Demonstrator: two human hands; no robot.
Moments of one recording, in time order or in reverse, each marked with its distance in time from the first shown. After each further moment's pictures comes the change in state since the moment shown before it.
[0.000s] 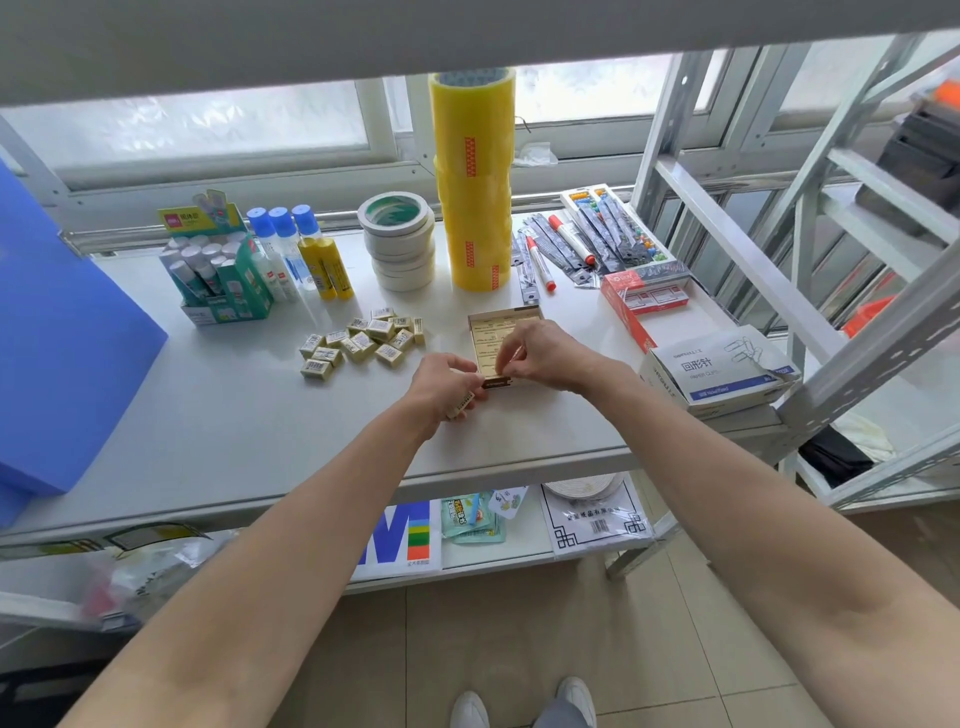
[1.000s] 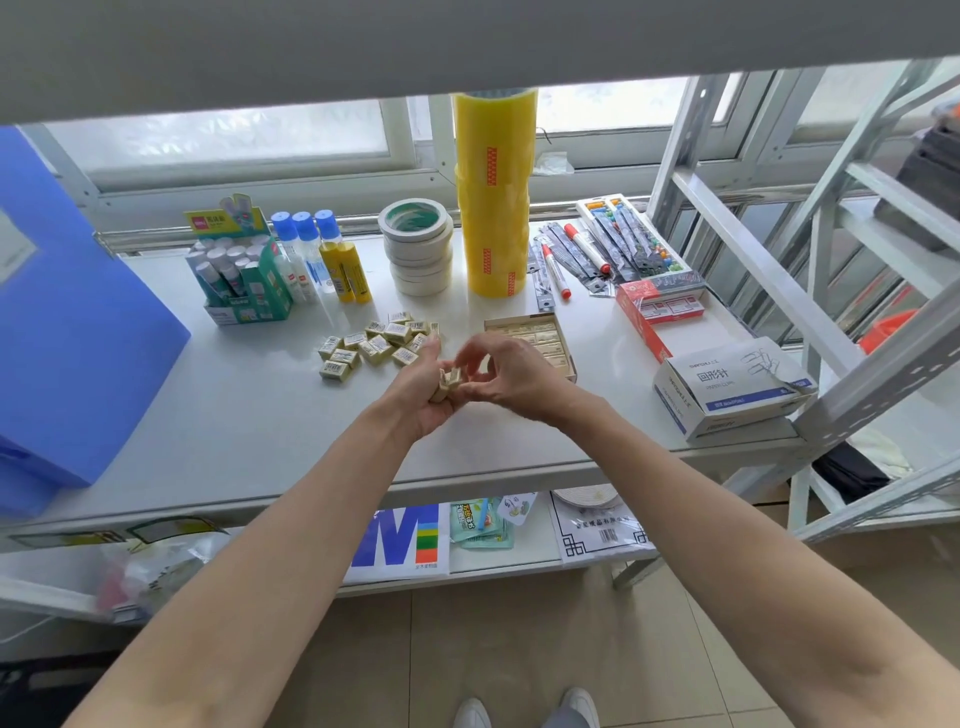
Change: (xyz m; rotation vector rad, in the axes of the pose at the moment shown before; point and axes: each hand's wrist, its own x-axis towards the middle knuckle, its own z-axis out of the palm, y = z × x) left_hand -0.012 0.005 -0.033 -0.742 -0.135 -0.175; right_hand -0.005 -0.041 0.030 0.238 0.076 -0.184
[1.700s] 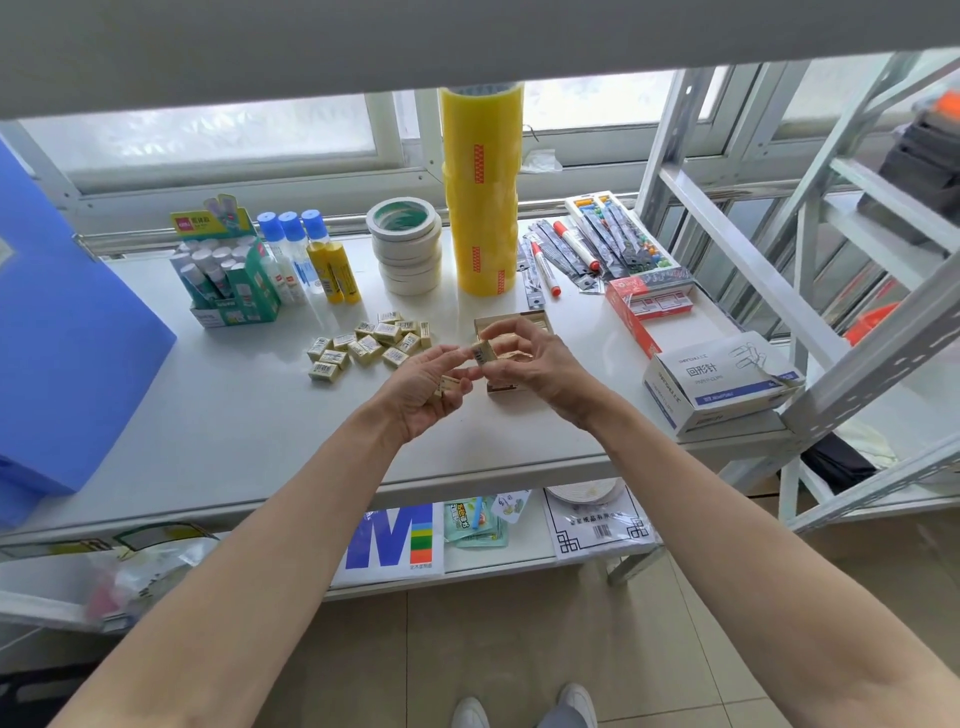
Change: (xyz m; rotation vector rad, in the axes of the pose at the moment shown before) left_hand 0.001 -0.002 -0.002 0.093 -0.161 0.033; right_hand -0.020 0.026 -0.015 0.658 0.065 0.185
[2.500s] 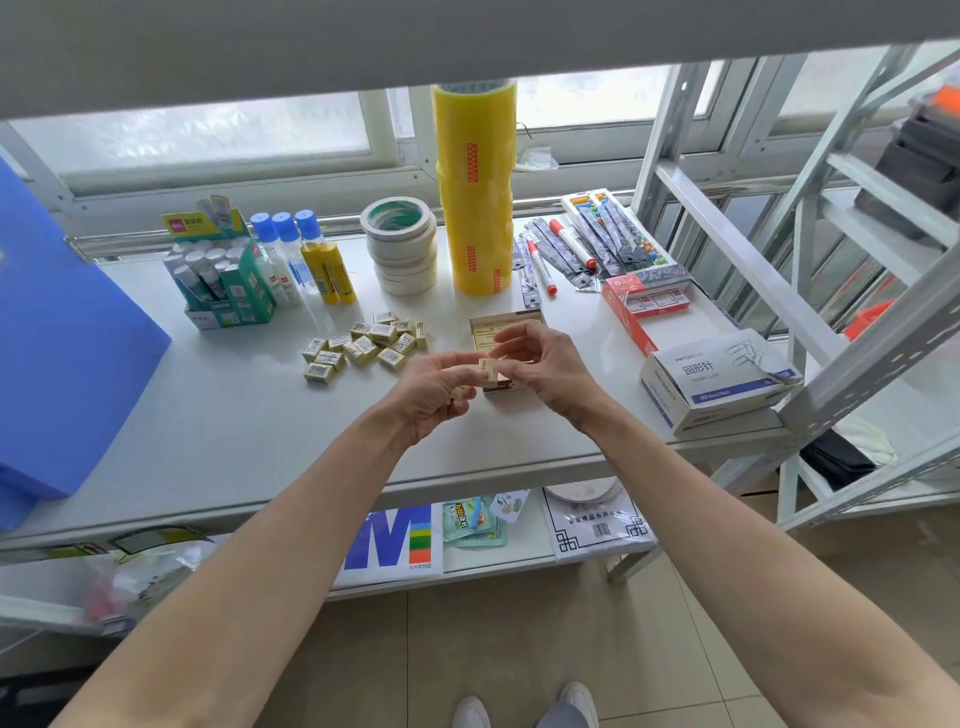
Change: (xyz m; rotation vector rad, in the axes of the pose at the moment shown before) left_hand 0.006 -0.009 0.011 0.258 0.056 0.054; right_hand -0.002 0.009 -0.004 -0.129 0.214 -0.037
